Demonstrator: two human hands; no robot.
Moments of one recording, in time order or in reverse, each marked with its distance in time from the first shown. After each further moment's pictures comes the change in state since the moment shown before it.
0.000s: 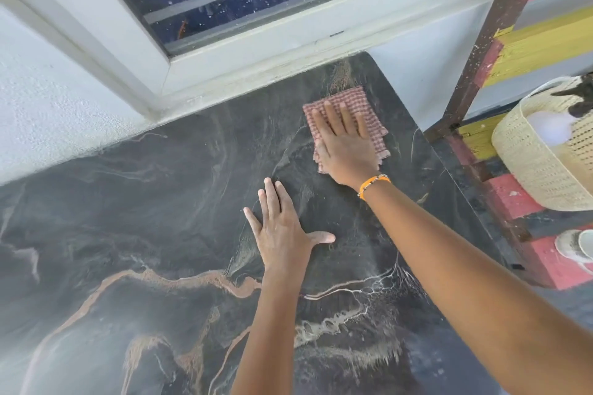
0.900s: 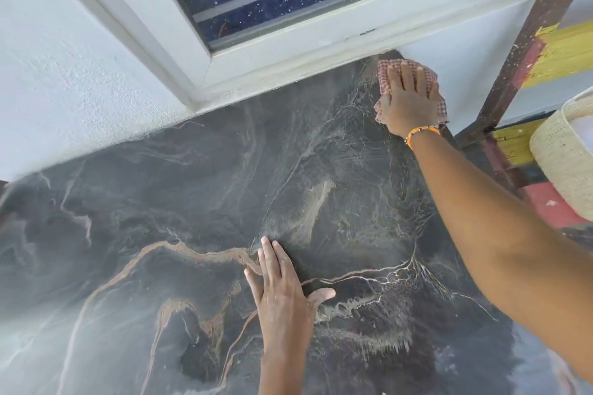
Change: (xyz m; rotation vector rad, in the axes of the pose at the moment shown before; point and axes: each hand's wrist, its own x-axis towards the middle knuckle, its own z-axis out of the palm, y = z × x) left_hand -0.098 -0.043 0.035 -0.019 -0.025 -0.127; right_hand 0.052 0.069 -0.021 0.071 0.067 0.252
